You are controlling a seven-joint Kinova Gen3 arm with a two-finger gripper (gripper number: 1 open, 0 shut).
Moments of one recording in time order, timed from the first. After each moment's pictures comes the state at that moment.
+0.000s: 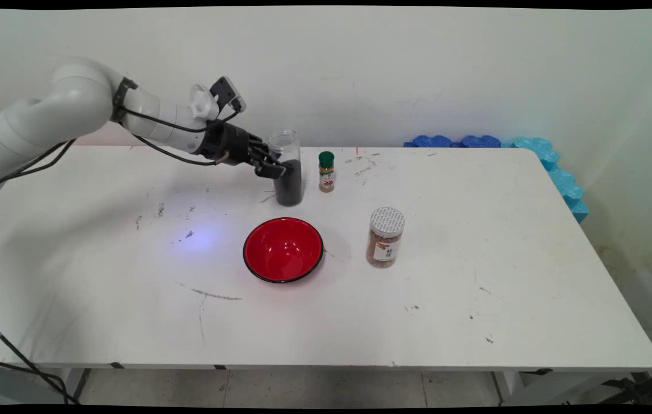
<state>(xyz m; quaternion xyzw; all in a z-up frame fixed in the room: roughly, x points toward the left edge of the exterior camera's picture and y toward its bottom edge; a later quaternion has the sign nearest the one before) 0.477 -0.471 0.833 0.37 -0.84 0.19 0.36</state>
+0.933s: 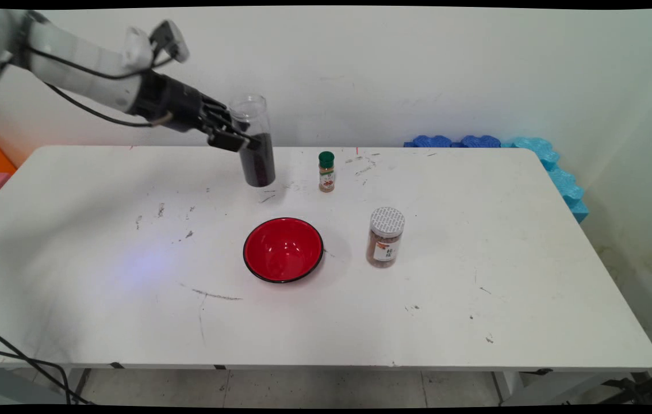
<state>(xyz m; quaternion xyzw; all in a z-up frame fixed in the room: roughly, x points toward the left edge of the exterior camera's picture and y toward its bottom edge) 0.512 -0.411 0.946 0.34 -0.85 0.18 0.36</state>
